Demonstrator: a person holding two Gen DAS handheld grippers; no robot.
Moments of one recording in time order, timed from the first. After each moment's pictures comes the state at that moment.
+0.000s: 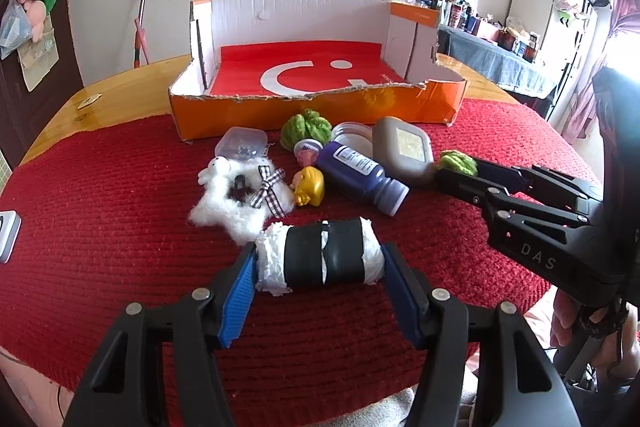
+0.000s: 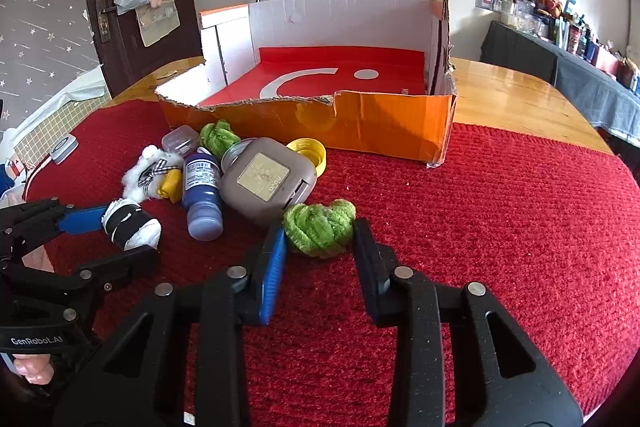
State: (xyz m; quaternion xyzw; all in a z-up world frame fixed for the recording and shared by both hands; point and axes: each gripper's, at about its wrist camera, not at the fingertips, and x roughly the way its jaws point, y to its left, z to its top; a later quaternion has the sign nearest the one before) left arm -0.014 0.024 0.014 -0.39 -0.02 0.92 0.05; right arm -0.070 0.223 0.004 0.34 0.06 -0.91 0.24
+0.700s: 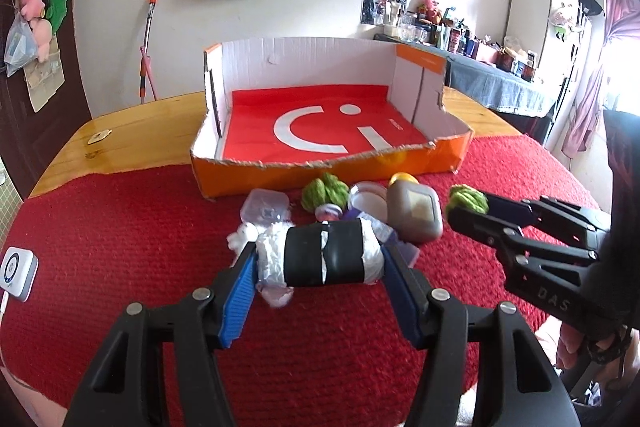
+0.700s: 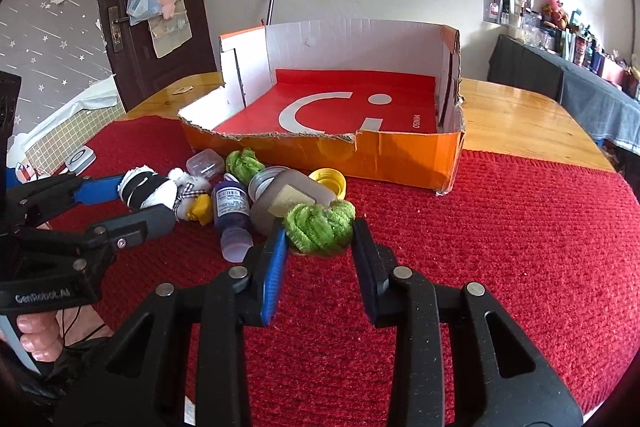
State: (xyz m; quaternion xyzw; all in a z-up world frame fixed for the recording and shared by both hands) left arm -0.028 0.010 0.046 -0.34 -0.01 0.94 0.05; right arm -0.066 0.216 0.026 0.32 0.05 -0.91 0.26
